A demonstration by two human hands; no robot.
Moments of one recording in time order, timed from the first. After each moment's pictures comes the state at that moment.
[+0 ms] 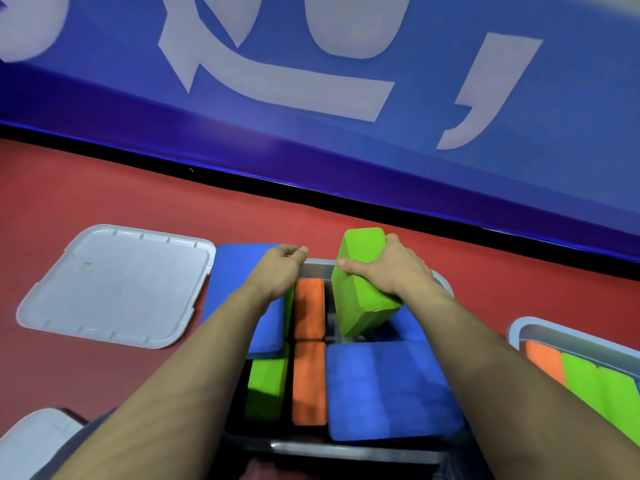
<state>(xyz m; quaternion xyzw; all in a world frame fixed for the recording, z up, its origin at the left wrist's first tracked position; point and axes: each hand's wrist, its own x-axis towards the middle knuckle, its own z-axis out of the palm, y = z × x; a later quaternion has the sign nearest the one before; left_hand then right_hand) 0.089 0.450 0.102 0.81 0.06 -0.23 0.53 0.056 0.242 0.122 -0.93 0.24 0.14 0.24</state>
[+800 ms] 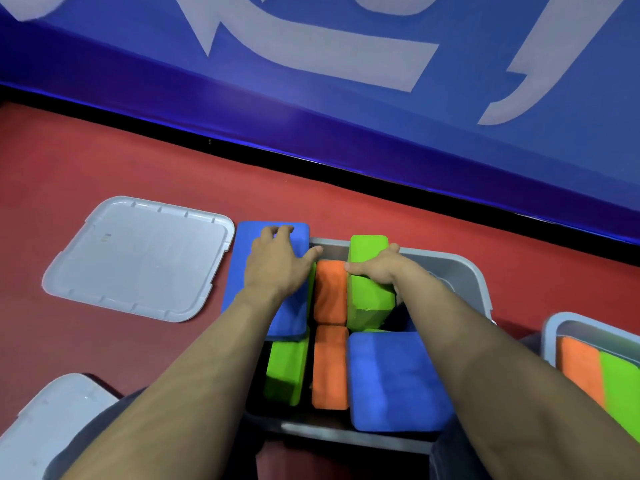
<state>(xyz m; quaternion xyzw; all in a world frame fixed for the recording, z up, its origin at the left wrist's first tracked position) 0.090 0.483 0.071 0.96 0.02 -0.10 0.28 0.096 0.280 0.049 -0.82 0.31 0.32 0.35</state>
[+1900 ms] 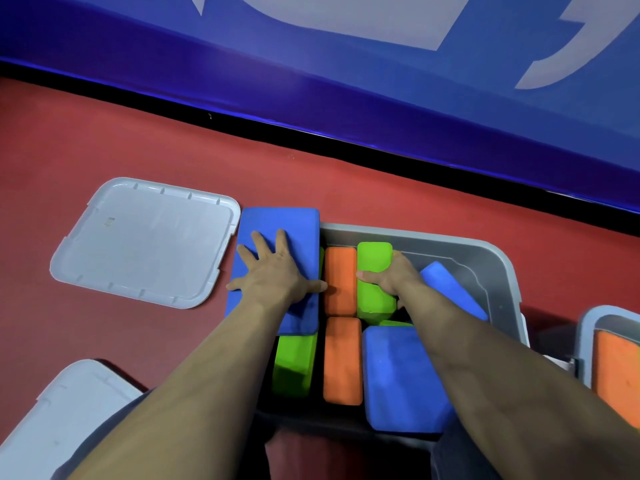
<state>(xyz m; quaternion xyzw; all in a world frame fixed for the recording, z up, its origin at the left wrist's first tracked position) 0.092 0.491 0.046 0.94 0.10 -0.30 0.09 0.098 0.258 -0.080 -0.84 0.30 0.27 0.37</state>
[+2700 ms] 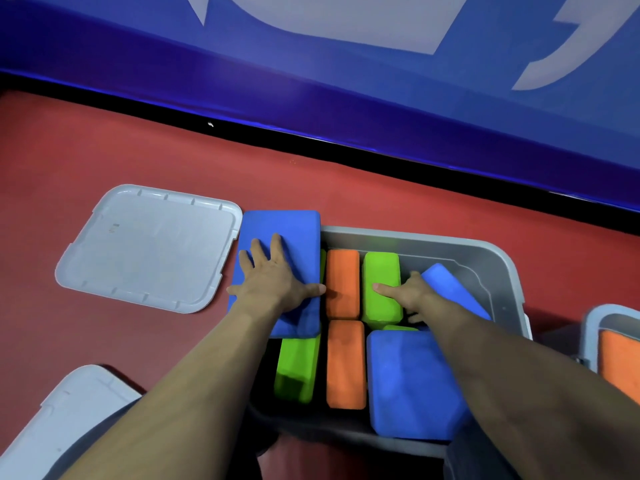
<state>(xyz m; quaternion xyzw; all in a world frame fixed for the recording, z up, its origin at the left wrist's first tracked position) 0.084 0.502 0.043 0.95 0.09 -0.27 0.13 0.068 0.242 -0.078 -0.80 0.35 0.29 0.38</state>
